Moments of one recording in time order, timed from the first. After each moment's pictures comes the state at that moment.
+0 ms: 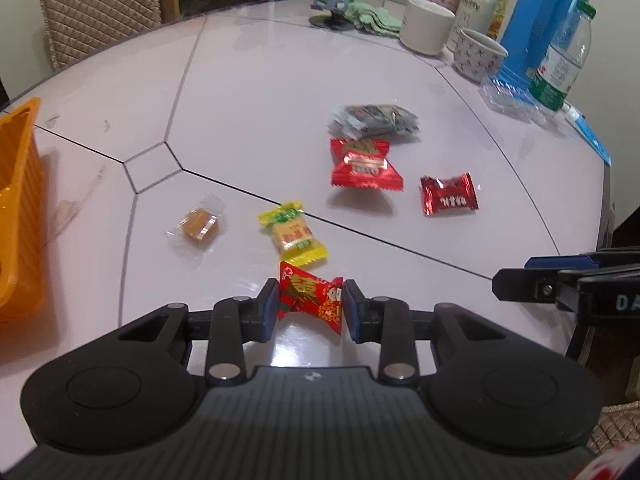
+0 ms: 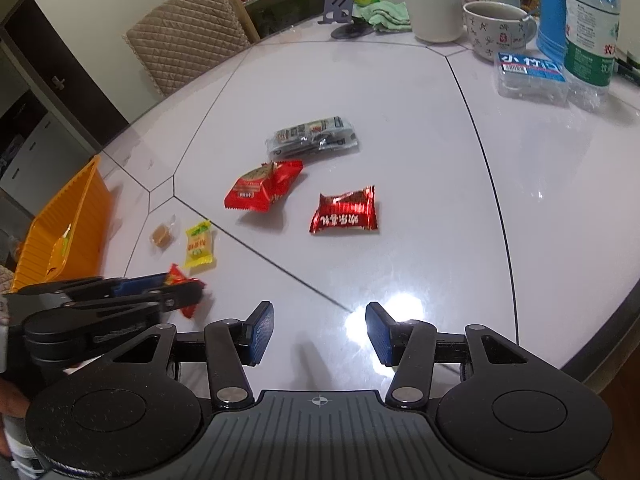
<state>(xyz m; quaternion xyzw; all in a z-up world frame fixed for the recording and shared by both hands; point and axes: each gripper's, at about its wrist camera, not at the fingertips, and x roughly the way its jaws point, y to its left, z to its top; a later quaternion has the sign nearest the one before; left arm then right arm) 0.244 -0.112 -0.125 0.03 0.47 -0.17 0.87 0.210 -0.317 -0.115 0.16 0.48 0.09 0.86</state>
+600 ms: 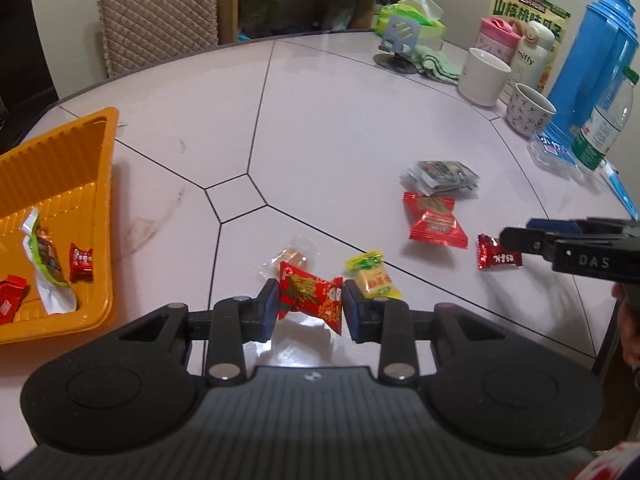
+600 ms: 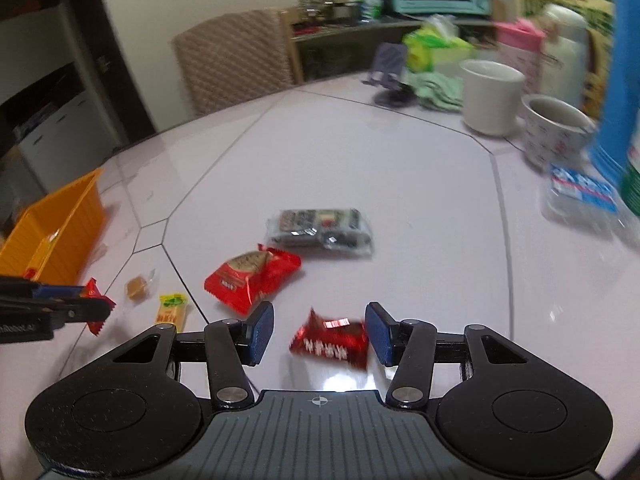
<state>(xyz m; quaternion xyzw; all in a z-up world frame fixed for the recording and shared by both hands) 0.258 -0.068 -0.100 0.00 0.45 -0.11 0.89 0.277 -0.318 -0.124 0.06 0.40 0.15 0.90</state>
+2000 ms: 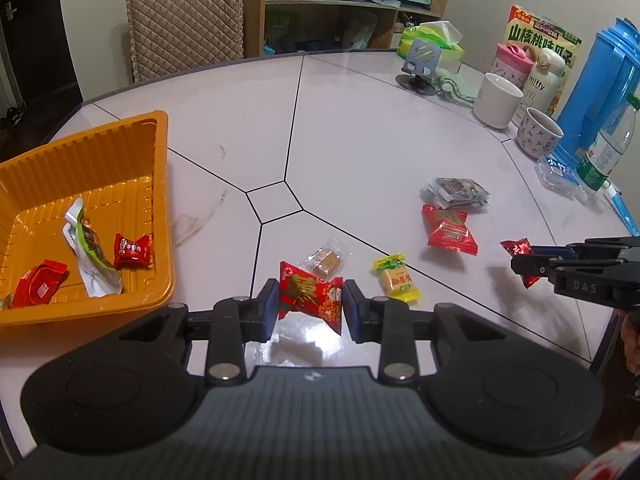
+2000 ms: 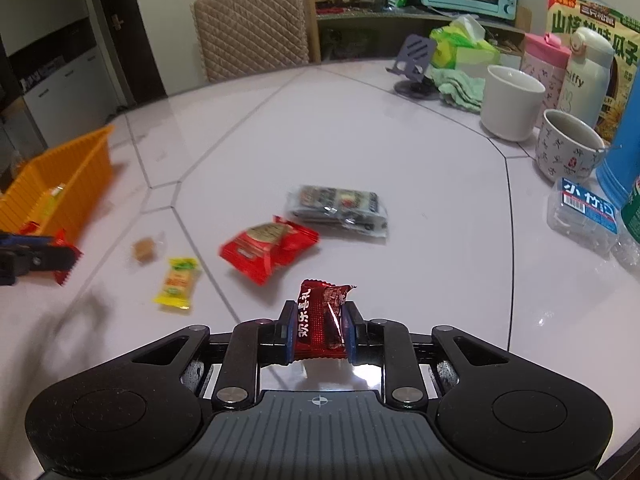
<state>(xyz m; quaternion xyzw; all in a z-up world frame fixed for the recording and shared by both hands) 0.235 -0.042 -0.078 -0.02 0.43 -0.09 0.90 0.260 -0.298 -0.111 0.01 0.43 0.15 0.89</state>
